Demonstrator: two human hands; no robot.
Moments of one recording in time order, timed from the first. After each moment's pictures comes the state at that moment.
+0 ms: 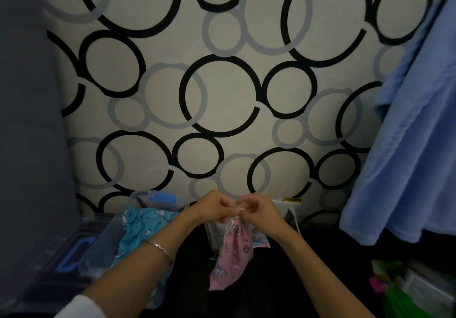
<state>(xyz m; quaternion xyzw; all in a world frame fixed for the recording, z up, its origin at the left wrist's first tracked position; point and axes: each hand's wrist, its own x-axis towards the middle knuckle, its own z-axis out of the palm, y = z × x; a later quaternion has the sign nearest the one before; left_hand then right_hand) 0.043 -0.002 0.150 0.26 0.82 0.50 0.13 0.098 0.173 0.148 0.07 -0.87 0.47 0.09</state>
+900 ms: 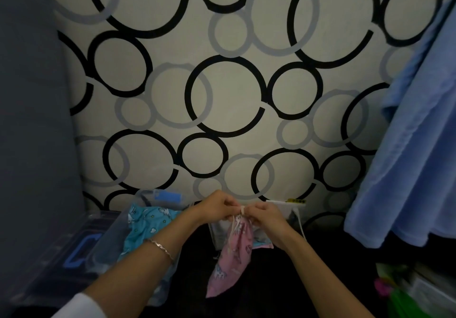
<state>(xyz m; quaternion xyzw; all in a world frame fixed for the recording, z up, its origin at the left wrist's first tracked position) 0.045 -0.006 0.154 0.29 0.82 0.47 0.13 0.107 0.164 0.146 -0.02 -0.75 0.66 0.02</state>
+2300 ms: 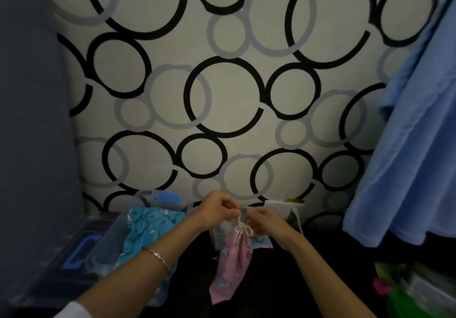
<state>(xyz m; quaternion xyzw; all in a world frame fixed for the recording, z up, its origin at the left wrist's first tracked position) 0.069 -0.003 0.156 0.24 0.80 0.55 0.06 0.112 0.176 0.145 -0.03 -0.81 0.59 -0.05</state>
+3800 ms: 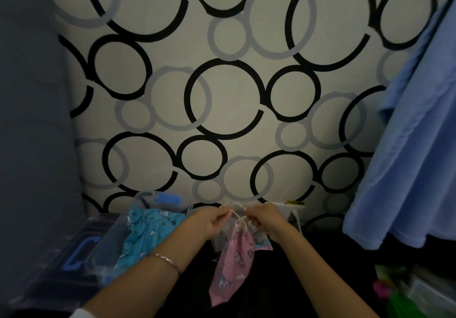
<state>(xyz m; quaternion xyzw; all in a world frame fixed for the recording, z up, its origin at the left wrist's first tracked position) 0.070 0.008 0.150 -0.17 0.38 0.87 0.26 0.085 0.169 0.148 -0.15 -0.79 0.59 -0.01</state>
